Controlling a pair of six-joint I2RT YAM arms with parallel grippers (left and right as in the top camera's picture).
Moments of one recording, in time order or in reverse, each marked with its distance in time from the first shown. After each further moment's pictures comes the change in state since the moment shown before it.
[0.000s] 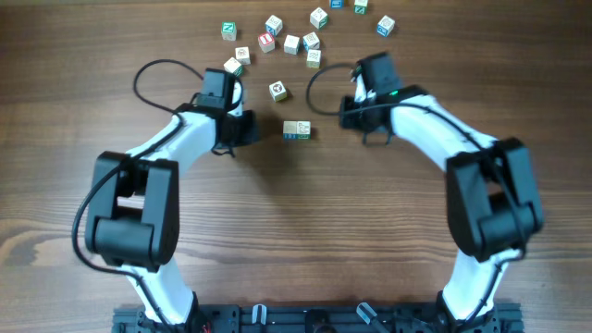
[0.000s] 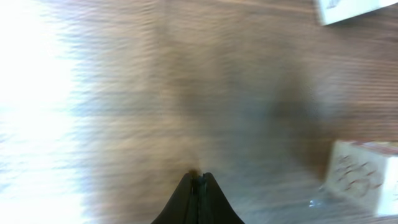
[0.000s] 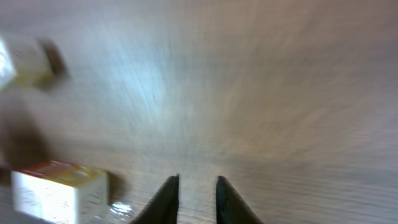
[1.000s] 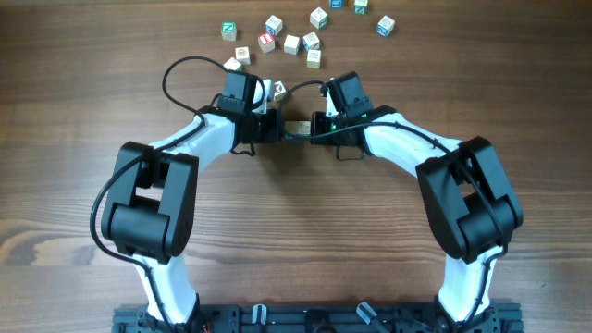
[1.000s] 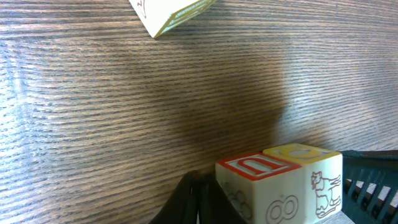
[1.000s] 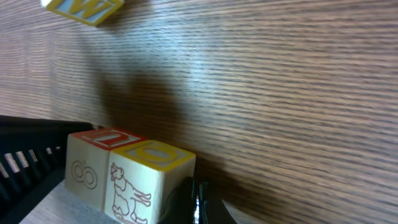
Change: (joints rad) left arm -0.094 0.084 0.021 0.172 0.166 0.008; right arm 0.154 0.063 -0.105 0.214 -0.082 0.085
